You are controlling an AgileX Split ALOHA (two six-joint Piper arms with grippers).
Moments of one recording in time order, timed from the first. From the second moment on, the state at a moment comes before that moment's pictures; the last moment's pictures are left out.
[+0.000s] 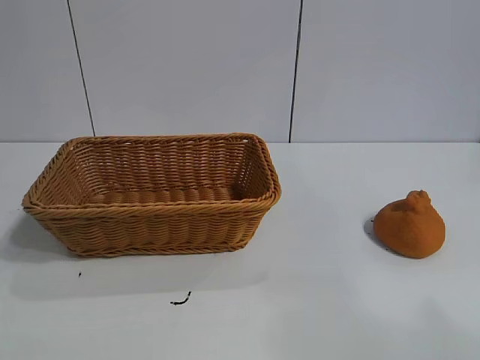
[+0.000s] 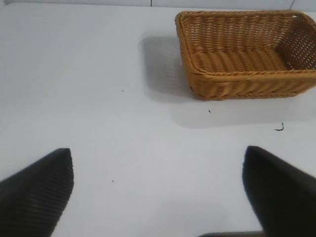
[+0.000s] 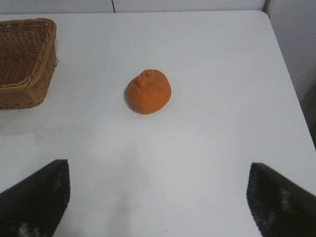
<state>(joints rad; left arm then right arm) -0.03 -0.01 -0.50 -0.01 1.07 -0.03 0.00 0.79 -0.87 0.01 1.02 0.04</state>
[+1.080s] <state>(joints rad) -0.03 -0.01 -0.50 -0.01 1.07 -0.03 0.00 1.98 -1.40 0.09 1.03 0.02</state>
